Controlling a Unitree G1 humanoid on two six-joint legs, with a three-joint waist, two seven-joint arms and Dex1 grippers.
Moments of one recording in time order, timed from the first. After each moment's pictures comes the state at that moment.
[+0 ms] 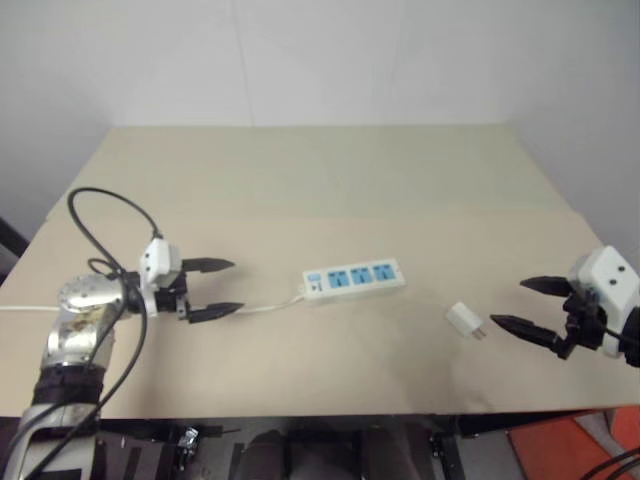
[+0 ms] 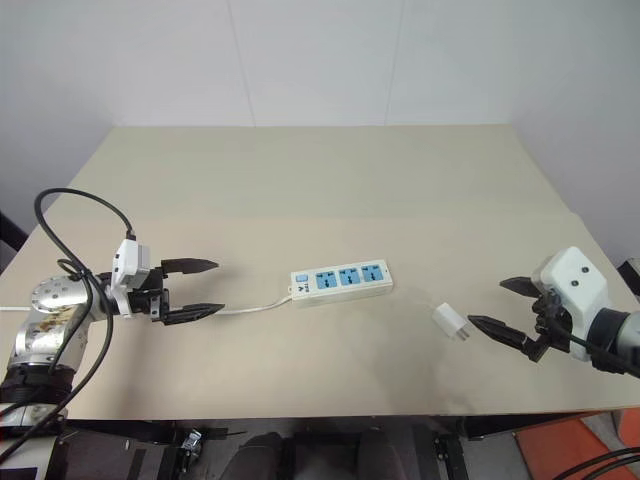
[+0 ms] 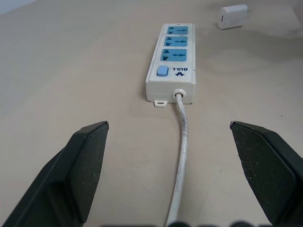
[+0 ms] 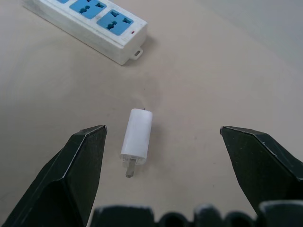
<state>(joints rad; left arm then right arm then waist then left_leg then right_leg) -0.38 0.72 0.11 0.33 -0.38 0.00 -1.42 0.16 -0.99 -0.53 -0.42 0.45 0.63 0.98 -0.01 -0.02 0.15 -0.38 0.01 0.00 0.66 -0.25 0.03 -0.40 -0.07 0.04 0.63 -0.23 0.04</state>
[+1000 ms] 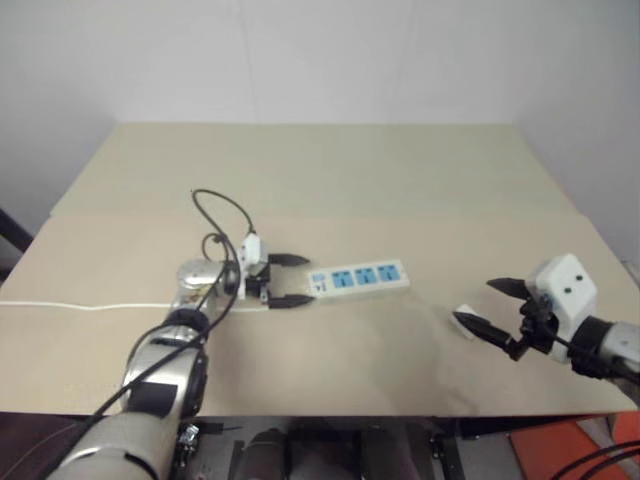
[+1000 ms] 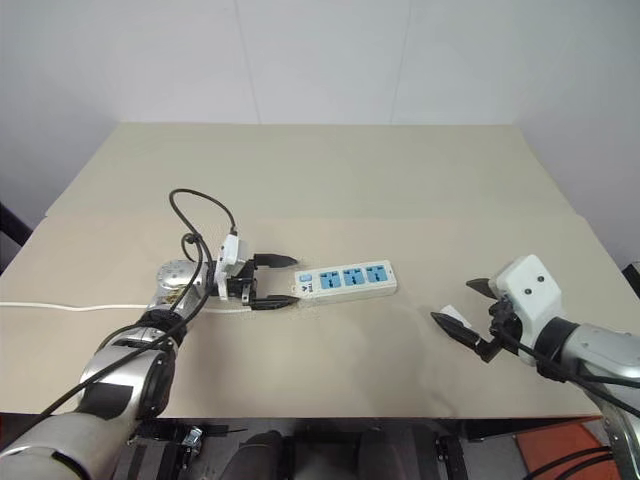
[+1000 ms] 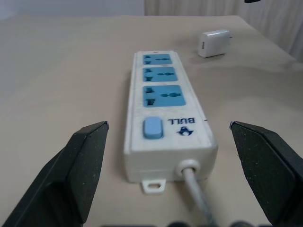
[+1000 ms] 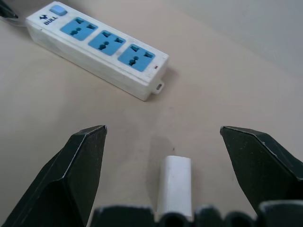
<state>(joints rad) -0.89 0.30 0.02 1.26 -0.16 -0.50 -1.52 0.15 -0.84 -0.44 -0.65 0.49 0.77 0.71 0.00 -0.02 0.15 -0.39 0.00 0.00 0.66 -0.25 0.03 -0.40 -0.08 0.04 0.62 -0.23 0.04</state>
